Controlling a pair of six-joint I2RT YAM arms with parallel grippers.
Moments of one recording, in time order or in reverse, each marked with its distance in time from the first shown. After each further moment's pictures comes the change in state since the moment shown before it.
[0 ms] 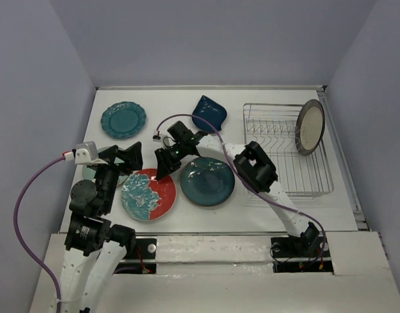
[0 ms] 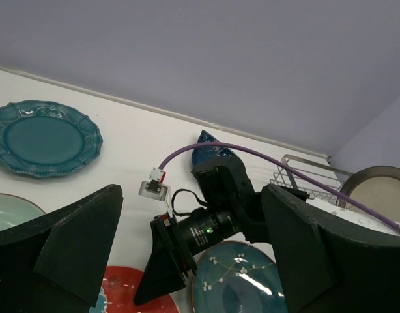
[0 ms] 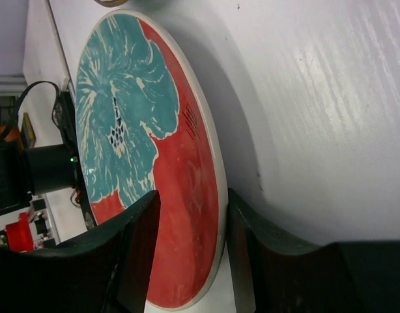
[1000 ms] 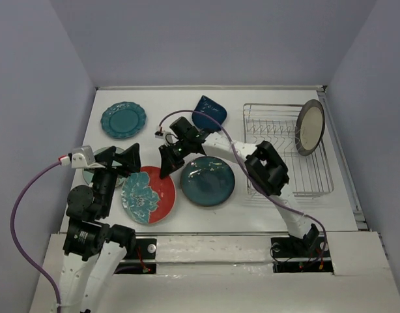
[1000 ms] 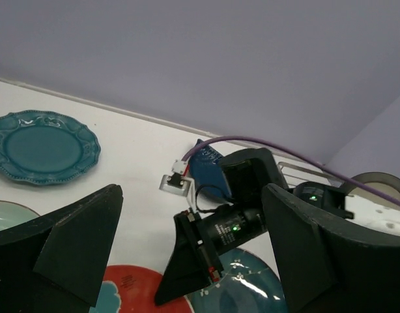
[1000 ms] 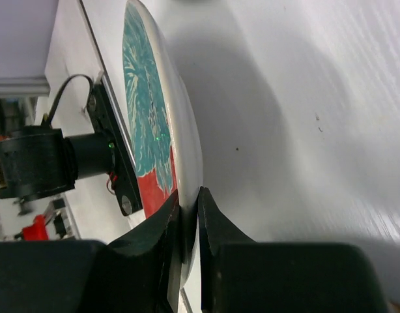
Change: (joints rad) left arm 0.000 -0.039 0.000 0.000 -0.001 0.000; right arm 0.005 -0.137 -0.103 -0.020 -0.014 0.079
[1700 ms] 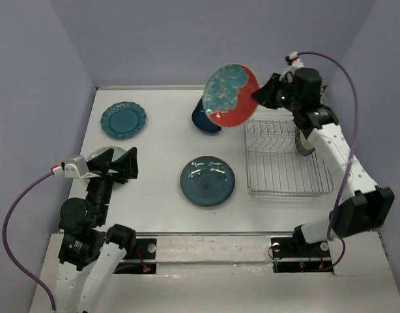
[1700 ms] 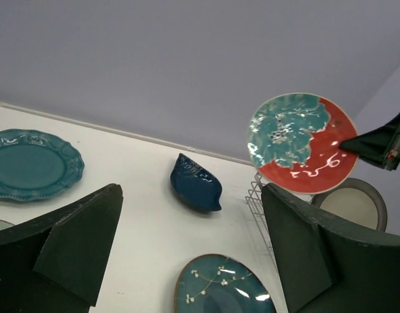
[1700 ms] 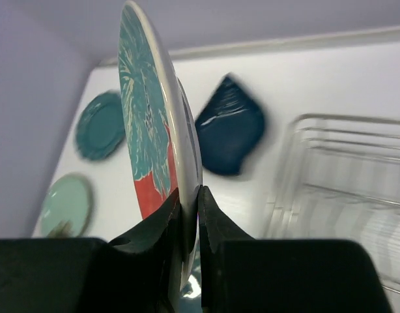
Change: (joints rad) left arm -0.056 -0.087 0.004 -0.001 -0.029 0.004; right arm -0.570 -0.898 -0.454 0.140 0.485 0.091
